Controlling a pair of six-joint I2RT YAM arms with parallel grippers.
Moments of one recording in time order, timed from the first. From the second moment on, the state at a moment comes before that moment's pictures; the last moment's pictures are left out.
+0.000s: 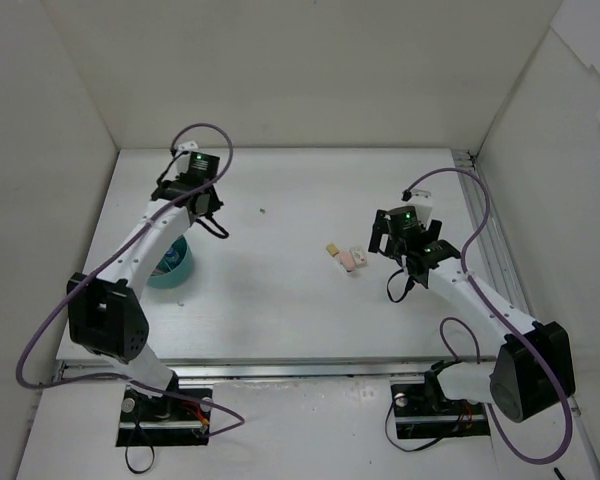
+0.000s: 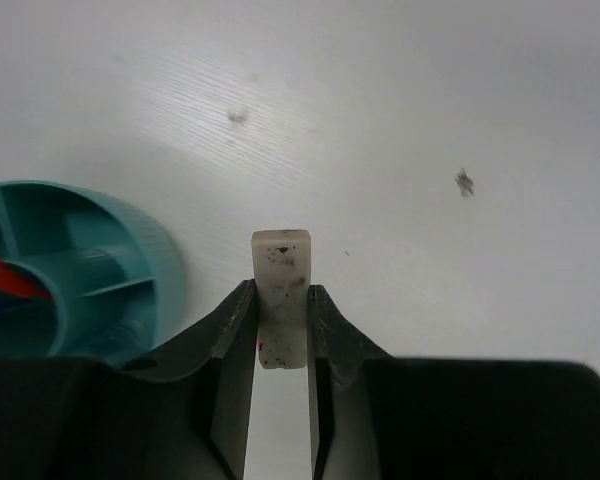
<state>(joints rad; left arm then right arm) -0.36 1.67 1.46 -0.65 -0.37 -0.55 0.38 1.26 0.85 -0.37 0.44 0.44</state>
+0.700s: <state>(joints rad) -0.14 1.81 1.58 -0.97 -0.58 -0.81 0.33 1.30 0.85 -0.37 0.44 0.42</state>
